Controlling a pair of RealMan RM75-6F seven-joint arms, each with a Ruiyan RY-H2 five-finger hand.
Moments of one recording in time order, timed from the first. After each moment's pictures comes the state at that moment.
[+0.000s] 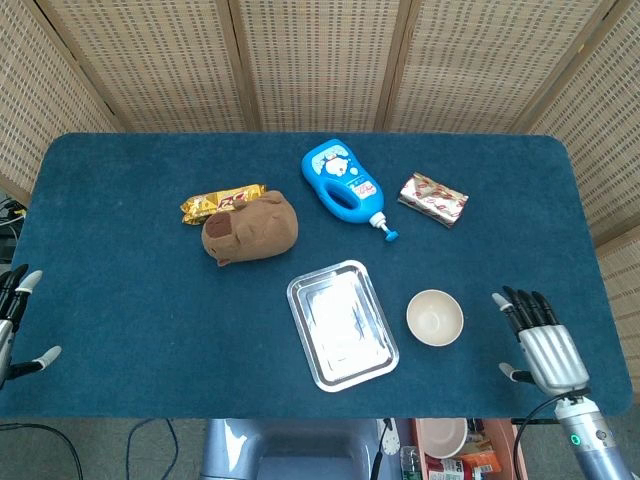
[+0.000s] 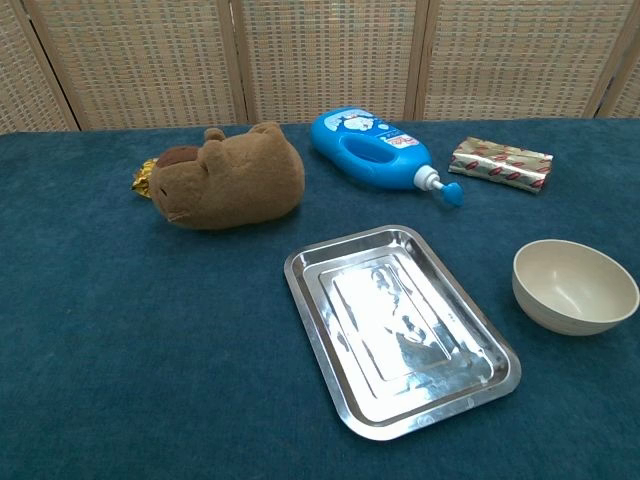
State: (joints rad) left arm -0.09 -1.00 -0.02 -1.75 1.50 1.52 0.09; right arm 0.19 -1.18 0.02 -1.55 -1.60 1.32 -0.11
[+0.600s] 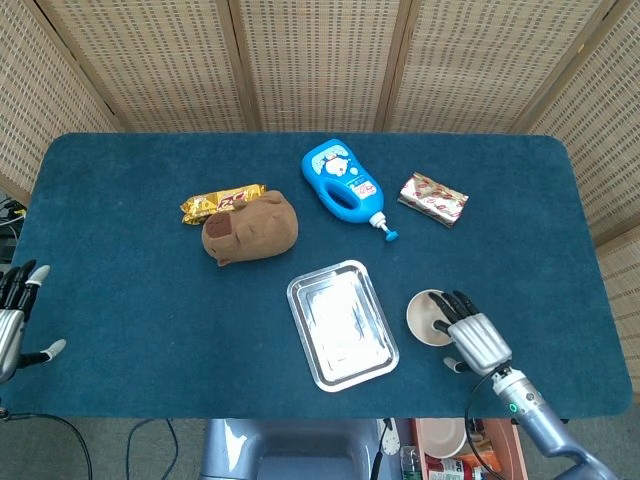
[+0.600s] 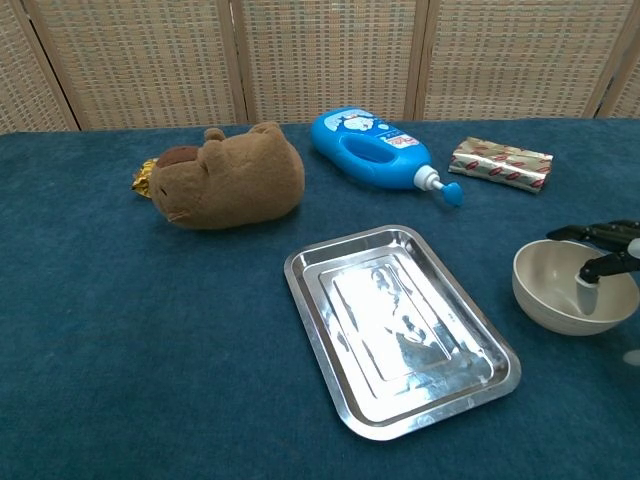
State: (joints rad) left arm -0.12 -1.04 -0.05 -1.72 1.41 1.44 0.15; right arm 0.37 -1.40 0.00 -1.33 -1.66 1.12 -0.04
